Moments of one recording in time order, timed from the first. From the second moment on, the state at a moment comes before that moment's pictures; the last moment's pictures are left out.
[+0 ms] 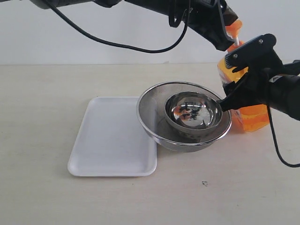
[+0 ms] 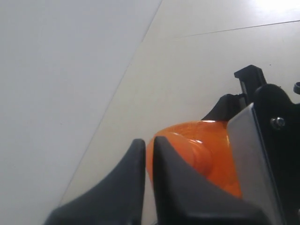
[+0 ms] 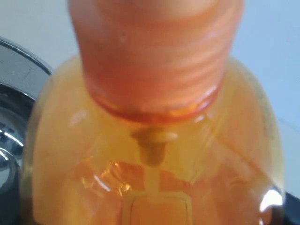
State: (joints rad) left arm -0.71 2.01 -1.84 -0.69 0.45 1.17; right arm 0.35 1.62 -0.69 0.55 -0.40 -0.83
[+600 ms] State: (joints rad) left arm -0.71 2.02 -1.84 -0.70 0.49 1.17; right arm 0.35 1.62 -0.70 0.55 -0.39 -0.83
